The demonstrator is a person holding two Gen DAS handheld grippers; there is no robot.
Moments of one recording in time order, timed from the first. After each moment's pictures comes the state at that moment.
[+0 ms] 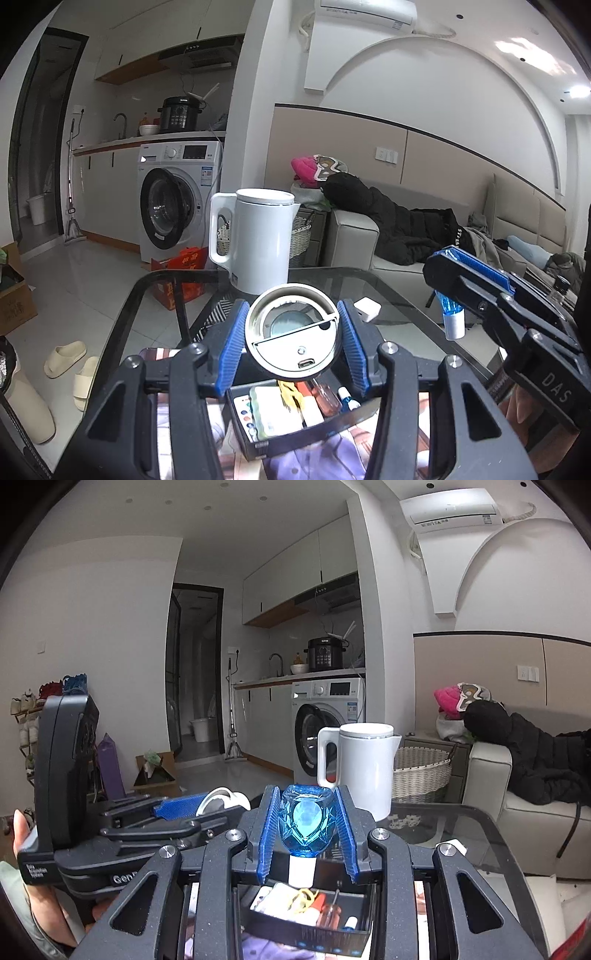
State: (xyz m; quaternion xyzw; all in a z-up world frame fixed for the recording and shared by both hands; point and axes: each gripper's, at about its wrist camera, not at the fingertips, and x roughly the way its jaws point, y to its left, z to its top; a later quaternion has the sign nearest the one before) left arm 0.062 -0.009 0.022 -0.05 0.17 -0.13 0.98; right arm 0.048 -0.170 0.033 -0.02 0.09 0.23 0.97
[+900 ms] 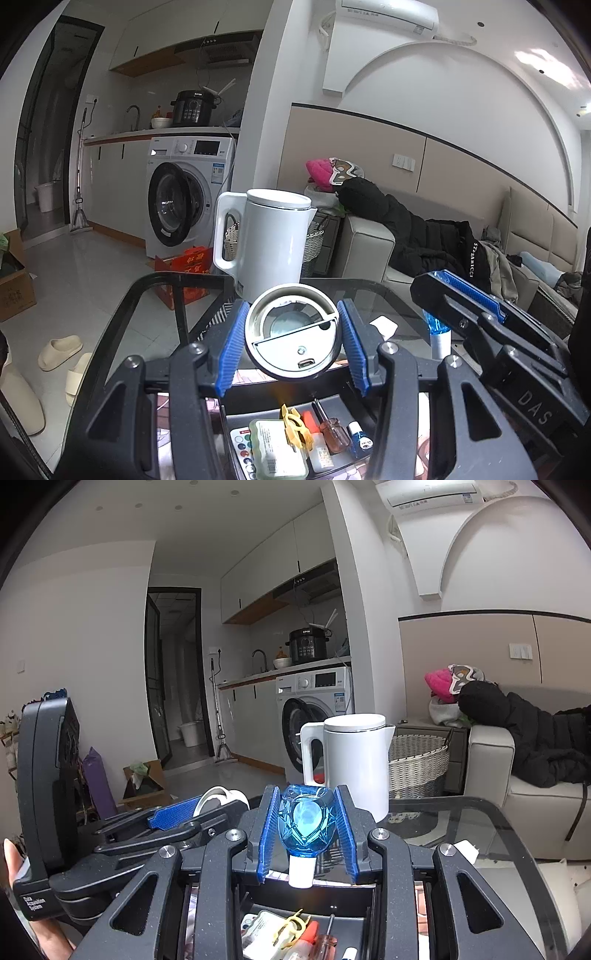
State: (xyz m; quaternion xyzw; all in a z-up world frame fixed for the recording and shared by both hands) left arm 0.112 -0.012 0.014 -0.08 0.18 -0.11 0.98; right arm 0.128 -0.159 0.027 0.02 0.12 0.21 0.97
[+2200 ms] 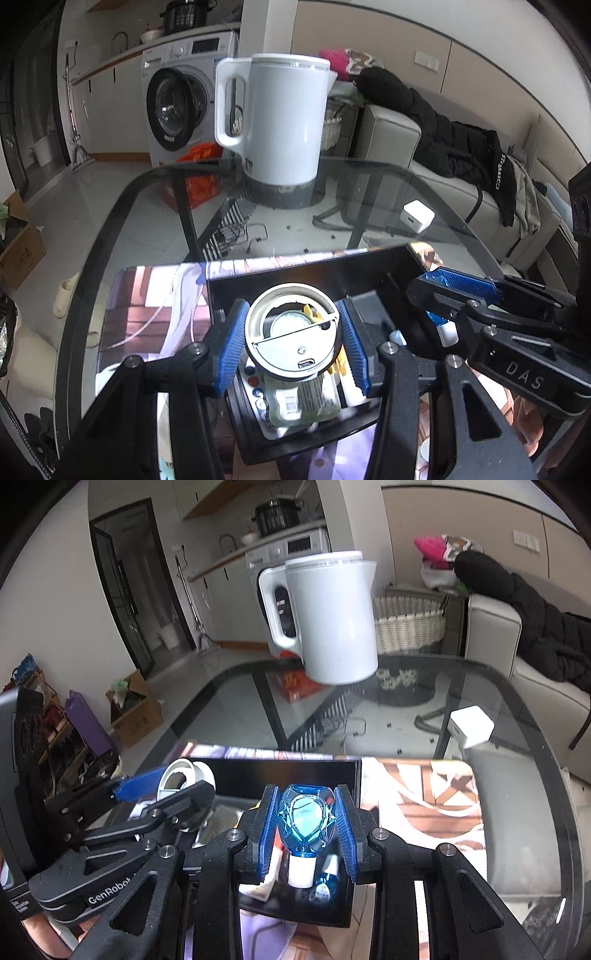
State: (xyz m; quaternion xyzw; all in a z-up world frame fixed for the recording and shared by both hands) left arm 0.158 -0.030 -0.062 -0.03 0.39 -0.09 0.91; right arm 0.203 -0.170 -0.064 0.02 0.39 0.18 0.90
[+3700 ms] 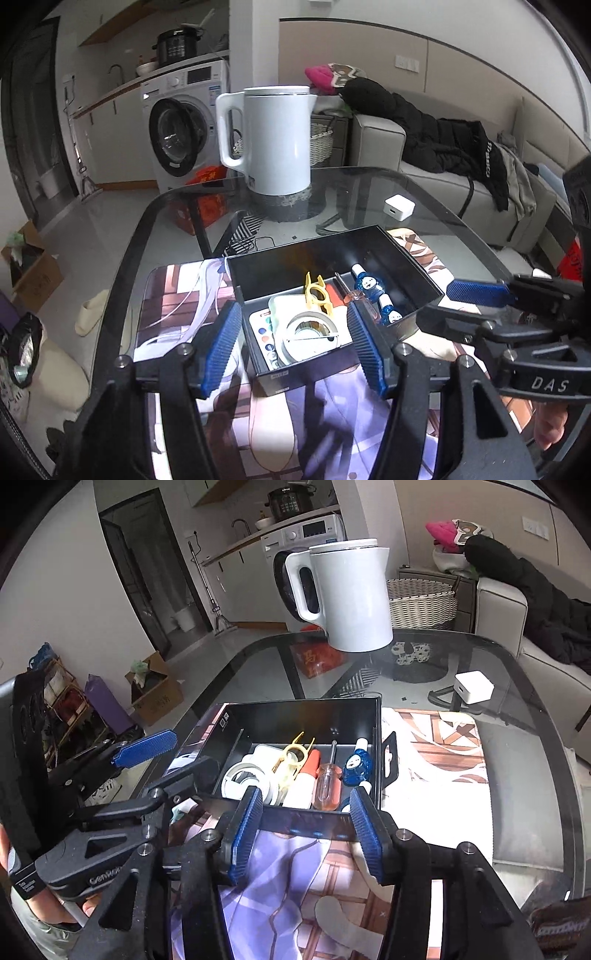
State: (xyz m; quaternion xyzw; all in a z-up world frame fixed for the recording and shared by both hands) left arm 0.086 -0.024 -0.034 0.01 0.35 -0.09 0.93; right arm 0.133 -0.177 -0.051 0.02 0.41 0.22 0.88
